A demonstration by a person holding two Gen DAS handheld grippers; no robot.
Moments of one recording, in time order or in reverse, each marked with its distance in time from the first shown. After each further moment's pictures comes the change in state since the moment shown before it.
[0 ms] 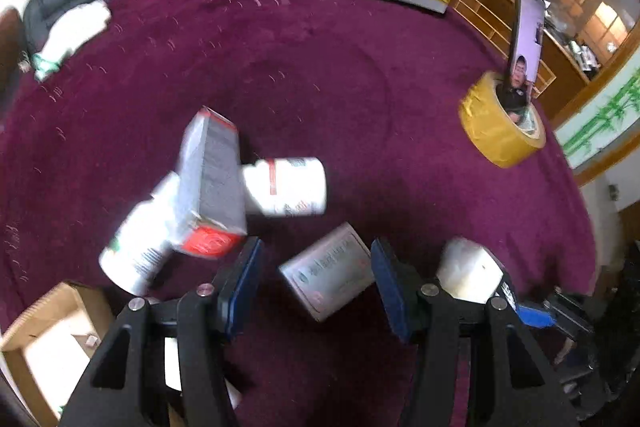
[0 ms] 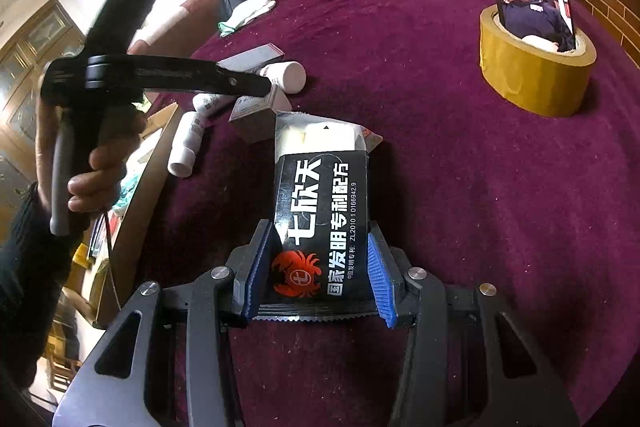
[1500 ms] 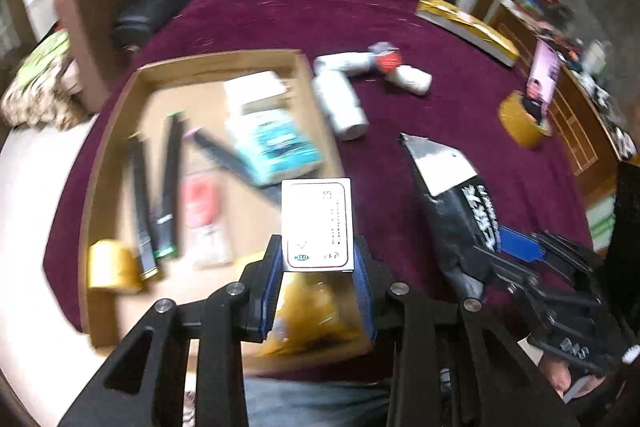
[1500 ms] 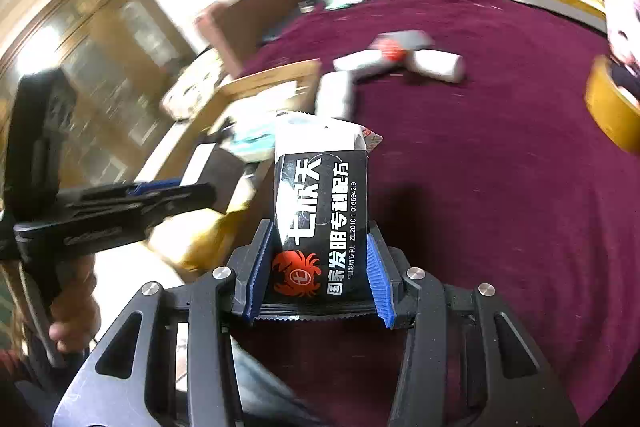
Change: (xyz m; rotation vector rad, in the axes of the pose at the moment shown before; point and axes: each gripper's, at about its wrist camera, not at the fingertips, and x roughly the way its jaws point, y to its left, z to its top) left arm -0.152 0.028 -0.225 -0.441 -0.168 0.246; right arm -0.023 0.131 -0.037 -0.225 0.065 0.189
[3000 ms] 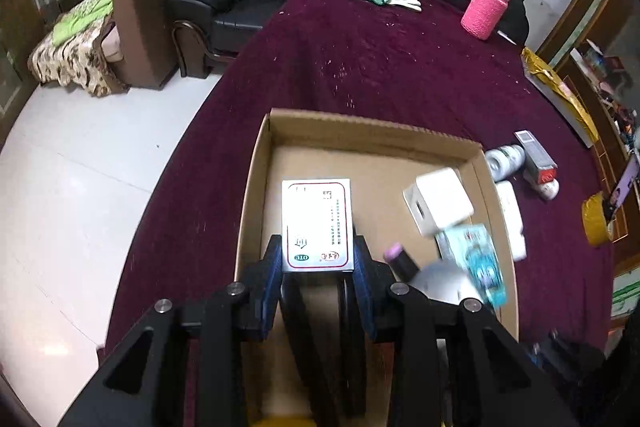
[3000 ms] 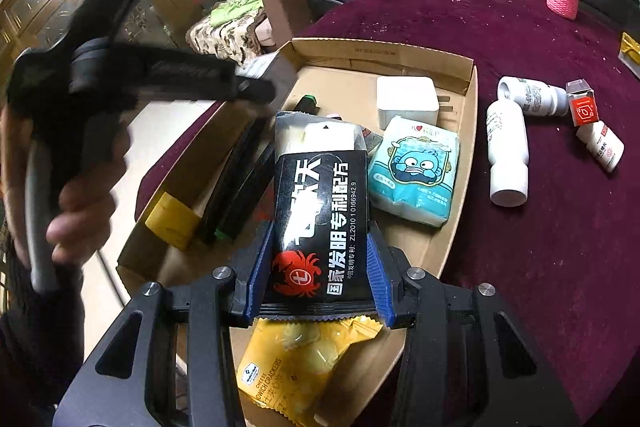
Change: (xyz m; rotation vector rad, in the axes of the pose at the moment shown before) left arm 0.064 0.139 0.108 -0.149 0.013 0.091; right arm 0.123 0.098 0.056 -0.198 0.166 0.008
